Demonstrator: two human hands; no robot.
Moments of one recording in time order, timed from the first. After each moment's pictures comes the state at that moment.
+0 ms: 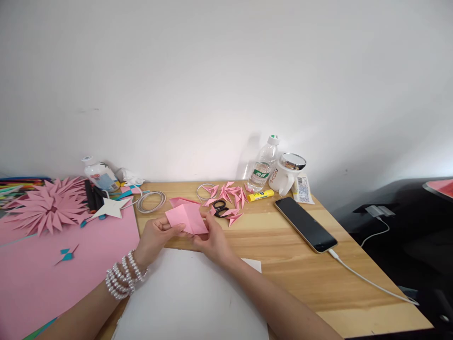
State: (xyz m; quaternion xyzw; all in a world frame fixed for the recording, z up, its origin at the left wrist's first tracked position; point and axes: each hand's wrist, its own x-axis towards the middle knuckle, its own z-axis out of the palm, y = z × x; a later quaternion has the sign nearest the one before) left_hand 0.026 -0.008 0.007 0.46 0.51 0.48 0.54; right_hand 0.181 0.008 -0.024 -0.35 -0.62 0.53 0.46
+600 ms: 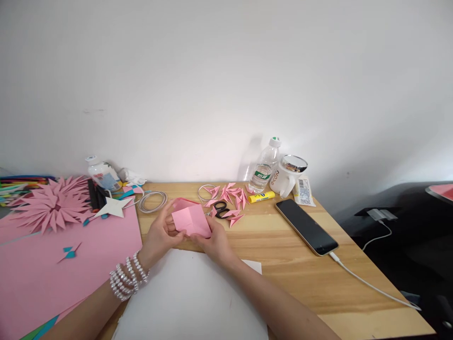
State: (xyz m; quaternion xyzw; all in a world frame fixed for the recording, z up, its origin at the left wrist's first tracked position) left_hand 0.033 -0.012 0.009 0.52 0.50 0.50 0.48; right_hand 0.182 0.007 -0.017 -0.42 -0.62 0.50 0.43
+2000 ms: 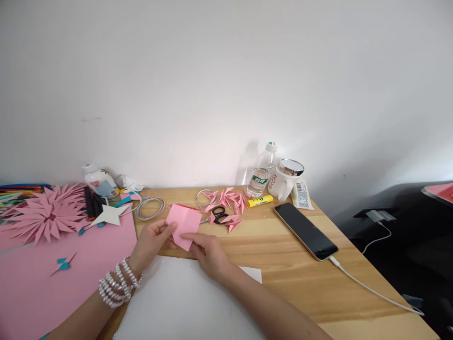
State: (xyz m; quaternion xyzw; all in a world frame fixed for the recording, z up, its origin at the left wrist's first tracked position) left_hand 0.017 -0.003 0.018 0.49 0.55 0.46 0.49; right_hand 0.181 0.001 -0.031 -0.33 -0.72 0.46 0.41
